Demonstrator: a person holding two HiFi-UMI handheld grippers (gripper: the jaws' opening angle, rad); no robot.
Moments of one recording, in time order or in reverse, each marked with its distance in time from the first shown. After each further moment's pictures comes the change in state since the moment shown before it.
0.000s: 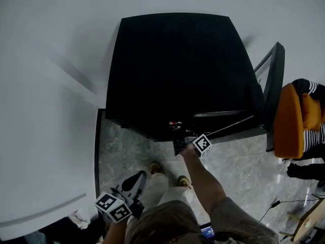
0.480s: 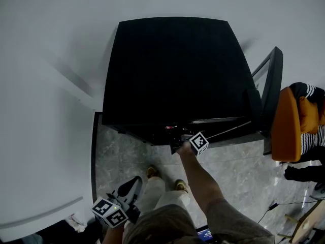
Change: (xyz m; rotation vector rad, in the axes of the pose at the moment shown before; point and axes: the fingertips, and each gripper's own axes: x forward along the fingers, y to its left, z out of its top) left arm -0.004 0.005 -0.004 -0.012 -0.002 0.015; right arm 0.027 -0.002 0.008 -0.006 -0.005 -0.019
